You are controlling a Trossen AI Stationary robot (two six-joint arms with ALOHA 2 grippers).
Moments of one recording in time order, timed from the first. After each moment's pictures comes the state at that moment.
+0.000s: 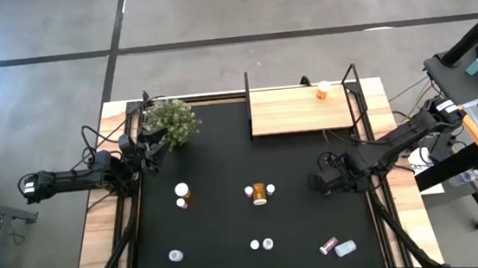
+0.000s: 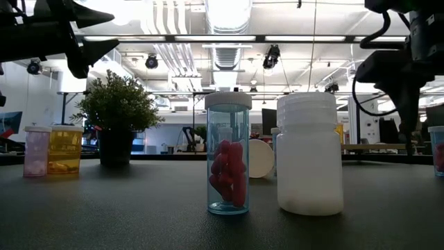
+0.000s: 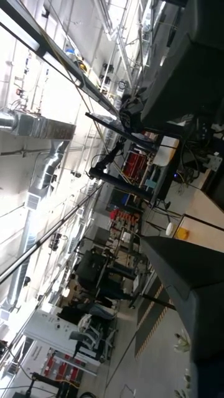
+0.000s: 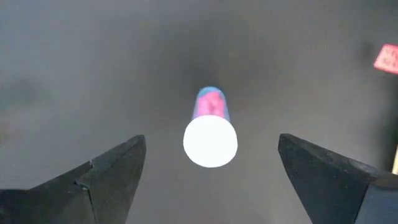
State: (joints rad) left arm 0.06 0.19 0.00 0.57 -0.36 -0.25; right arm 0.36 1.26 0.75 -0.94 -0.07 2.06
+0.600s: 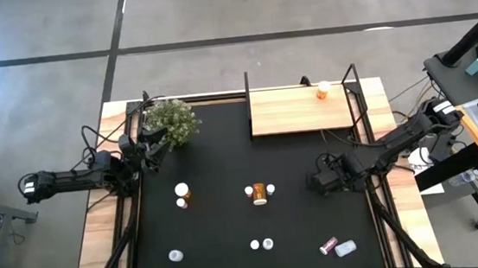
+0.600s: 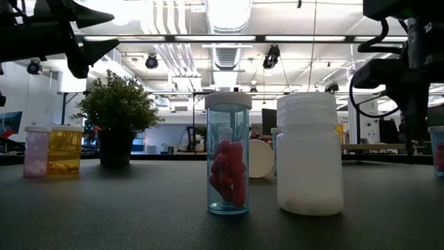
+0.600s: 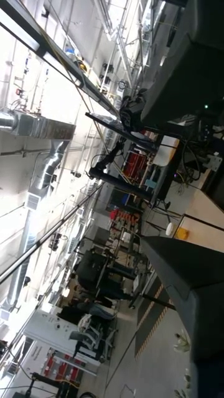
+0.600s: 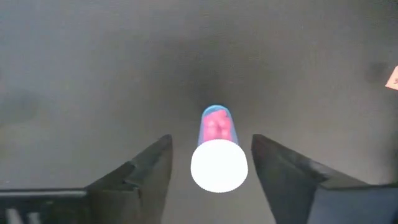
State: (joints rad) left arm 0.06 0.19 0.00 0.57 -0.36 -0.25; right arm 0.36 1.30 0.74 -0.91 -0.03 2.06
